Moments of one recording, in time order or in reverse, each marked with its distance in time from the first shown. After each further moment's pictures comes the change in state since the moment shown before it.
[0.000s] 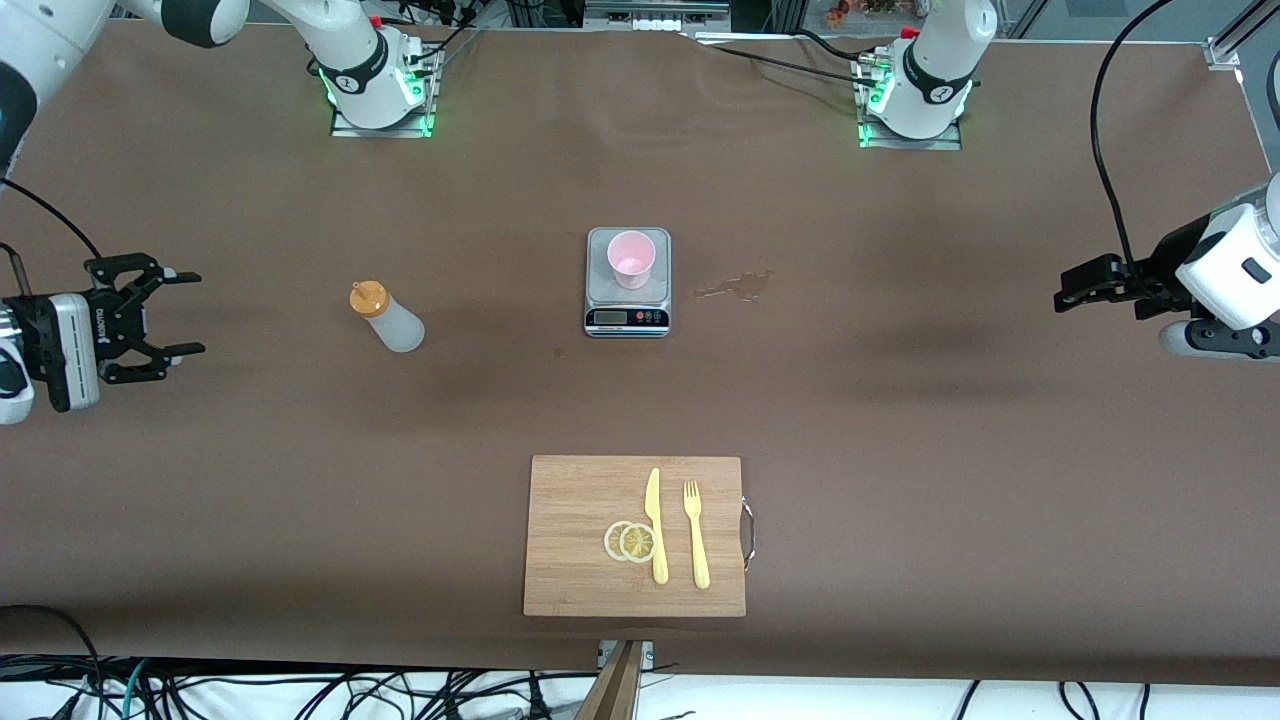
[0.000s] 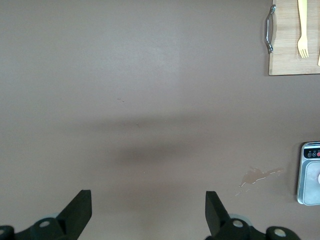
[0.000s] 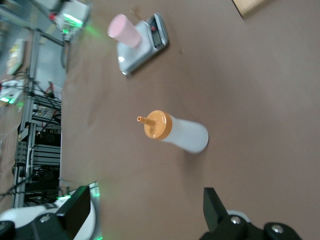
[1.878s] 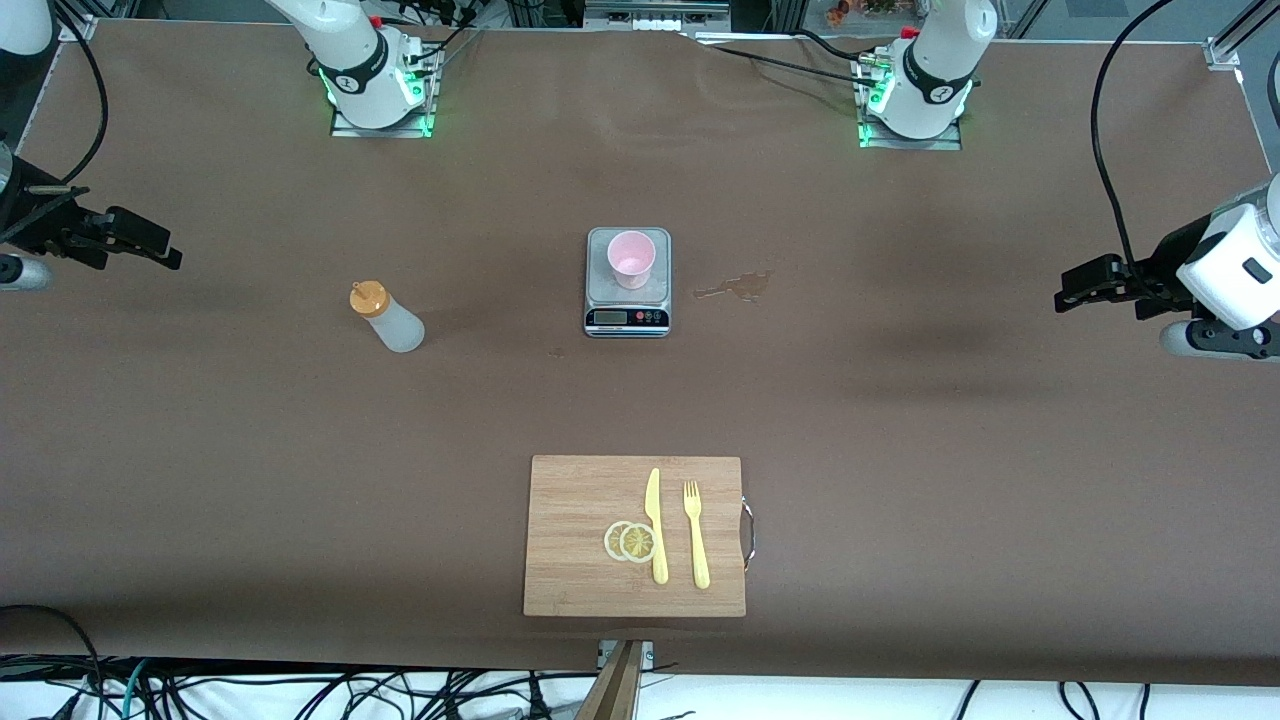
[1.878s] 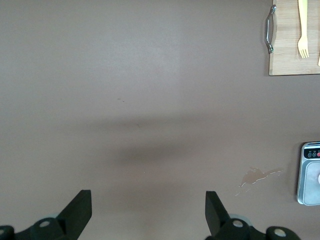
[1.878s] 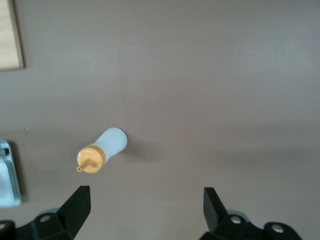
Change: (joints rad) left arm 0.000 0.000 0.001 0.000 0.000 0.000 0.000; right arm -0.221 -0.705 0.628 -0.655 -0.665 0.700 1.463
